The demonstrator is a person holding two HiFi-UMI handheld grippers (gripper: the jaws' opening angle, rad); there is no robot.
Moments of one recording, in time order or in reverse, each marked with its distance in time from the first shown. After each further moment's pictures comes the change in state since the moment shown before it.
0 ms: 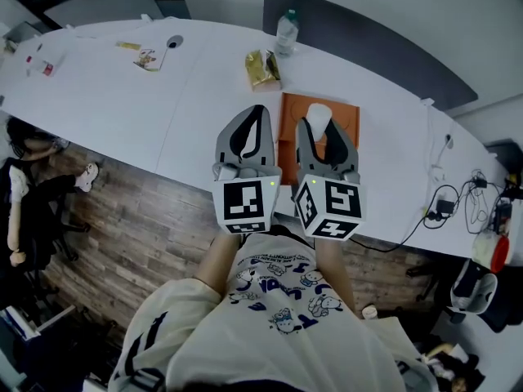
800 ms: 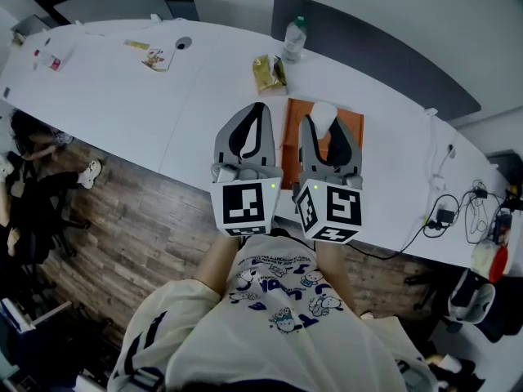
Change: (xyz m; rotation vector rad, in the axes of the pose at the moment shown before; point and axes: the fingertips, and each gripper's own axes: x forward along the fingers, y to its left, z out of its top) left arm -0.004 0.012 0.024 0.019 -0.047 0.039; right arm 0.003 0.011 0.025 -0.031 -0.100 0.029
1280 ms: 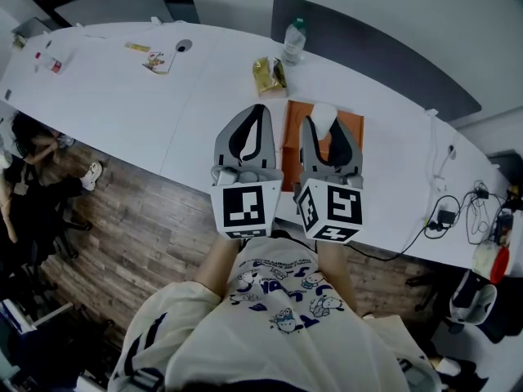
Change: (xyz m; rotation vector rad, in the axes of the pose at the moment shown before) left arm -0.002 -0.003 0.003 0.012 -0.005 0.002; right arm 0.001 -0.005 -0.002 -0.003 0.008 0.002
